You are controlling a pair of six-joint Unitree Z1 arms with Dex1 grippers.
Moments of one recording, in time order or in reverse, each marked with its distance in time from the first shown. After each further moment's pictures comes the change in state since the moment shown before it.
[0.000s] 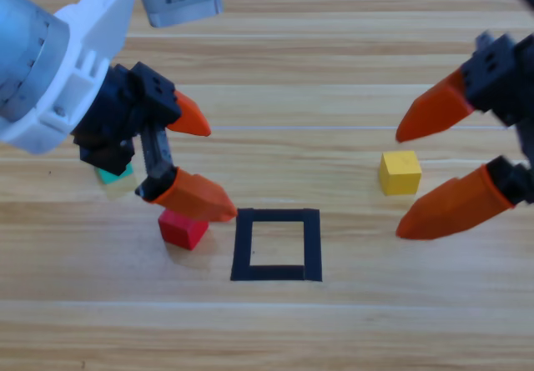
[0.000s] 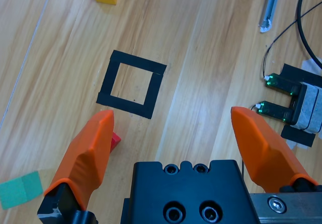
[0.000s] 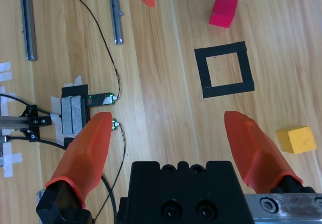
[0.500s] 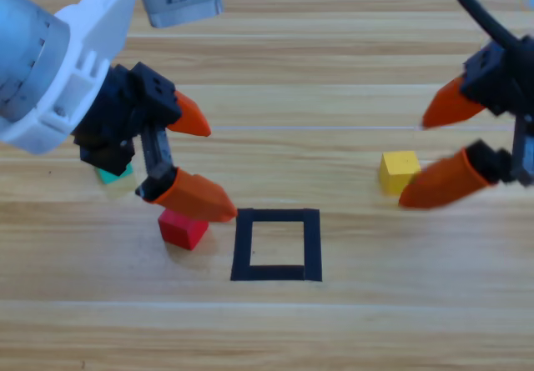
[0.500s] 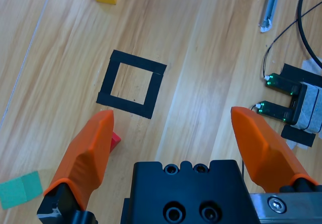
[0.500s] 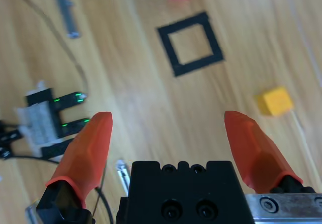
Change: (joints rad) arm 0 0.000 0.001 0.000 0.000 0.000 0.000; arm 1 0.014 0.016 0.000 -0.002 -0.228 0.178
